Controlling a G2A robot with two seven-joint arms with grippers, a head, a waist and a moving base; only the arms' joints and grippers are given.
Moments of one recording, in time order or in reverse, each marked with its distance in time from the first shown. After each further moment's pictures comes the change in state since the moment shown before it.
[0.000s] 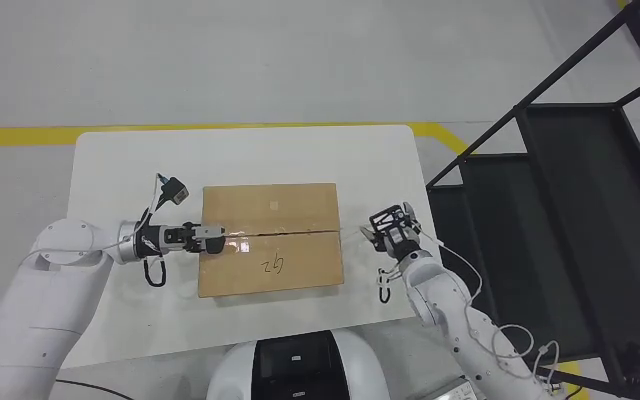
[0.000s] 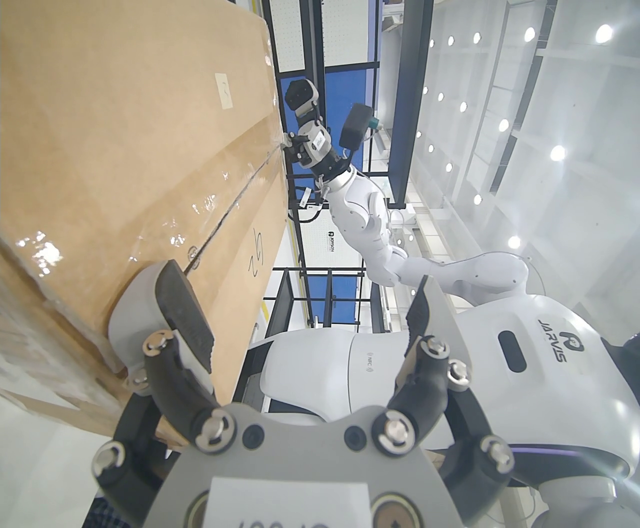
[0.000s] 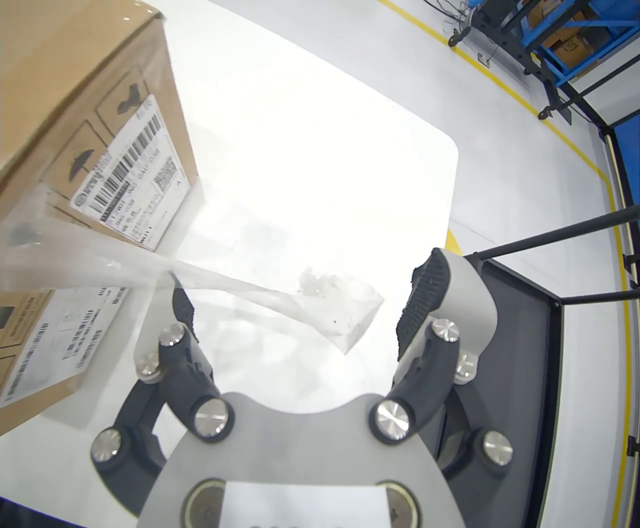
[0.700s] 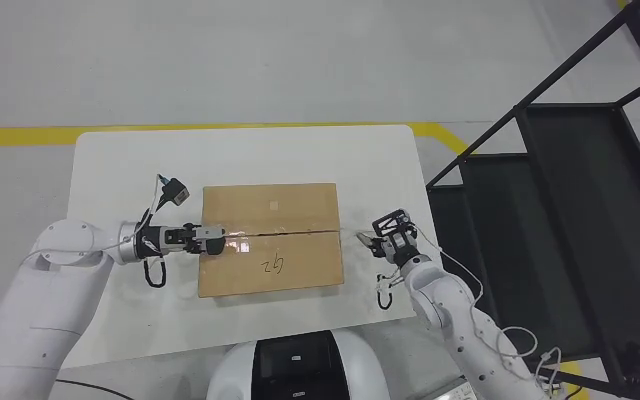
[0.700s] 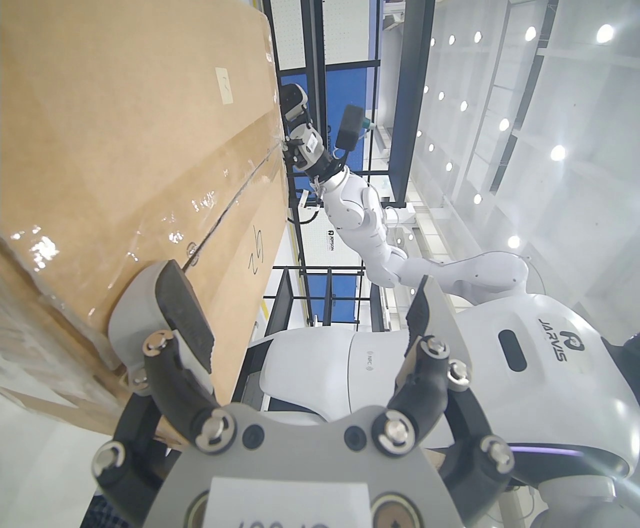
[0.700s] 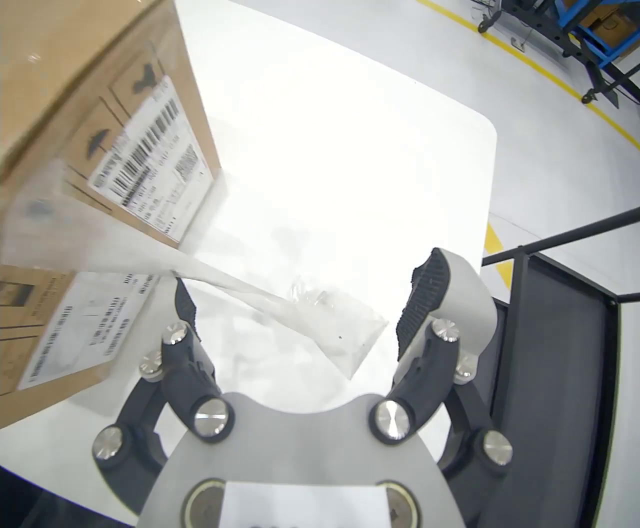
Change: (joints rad) left arm 0.000 0.002 0.006 0.000 -0.002 0.003 -0.001; right arm -0.037 -0.014 0.039 0.017 0.118 -0.125 -0.094
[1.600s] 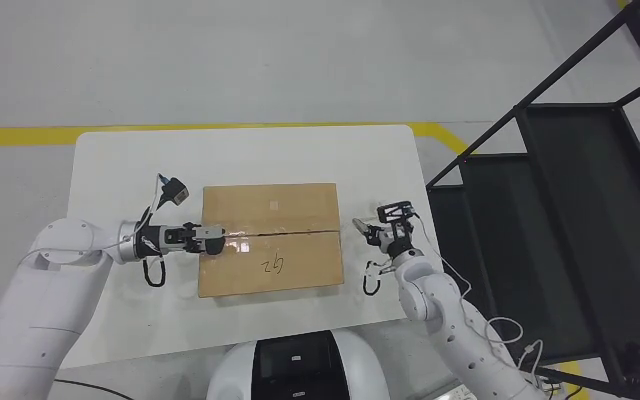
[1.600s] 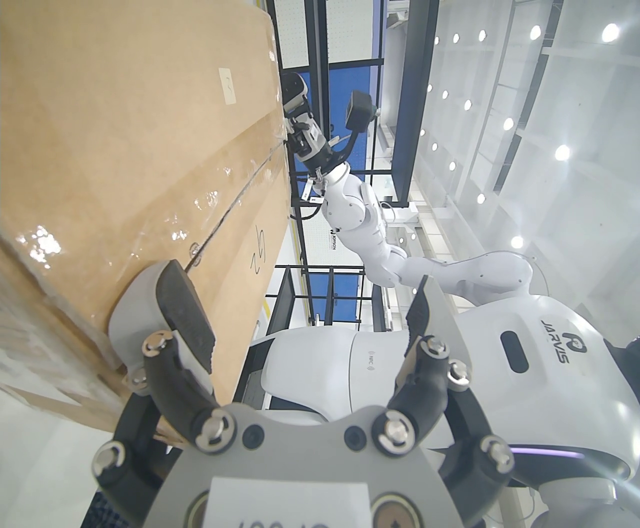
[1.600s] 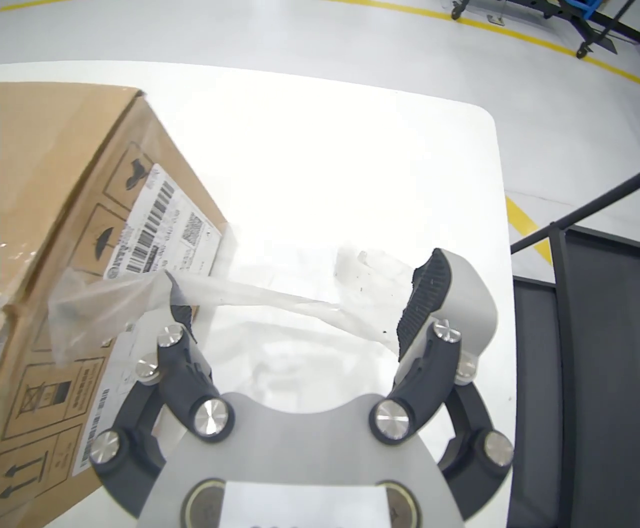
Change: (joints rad) left arm -0.003 0.004 -0.001 -0.005 0.008 0.006 0.001; right arm 0.076 -0.051 -0.047 0.093 0.176 0.162 -0.099
